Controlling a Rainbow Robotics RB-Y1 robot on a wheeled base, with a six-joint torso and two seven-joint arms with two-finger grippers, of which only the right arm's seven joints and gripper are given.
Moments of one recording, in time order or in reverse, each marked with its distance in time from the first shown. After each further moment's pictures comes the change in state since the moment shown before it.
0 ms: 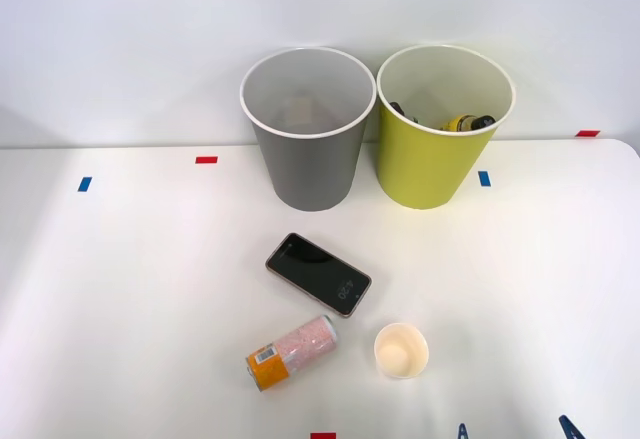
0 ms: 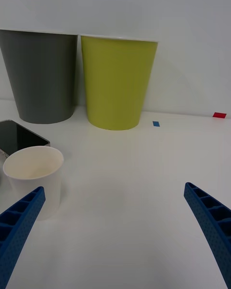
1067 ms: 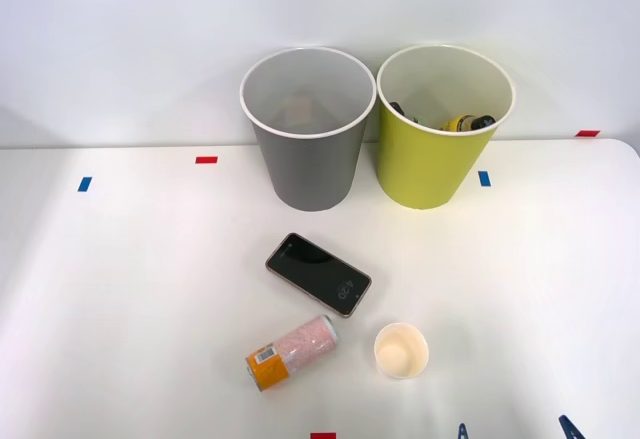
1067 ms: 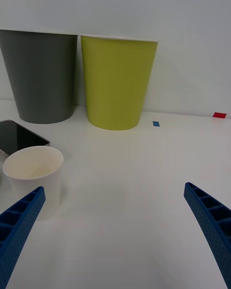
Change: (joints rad) arm 0.000 0.000 0.000 0.000 0.000 0.000 0.000
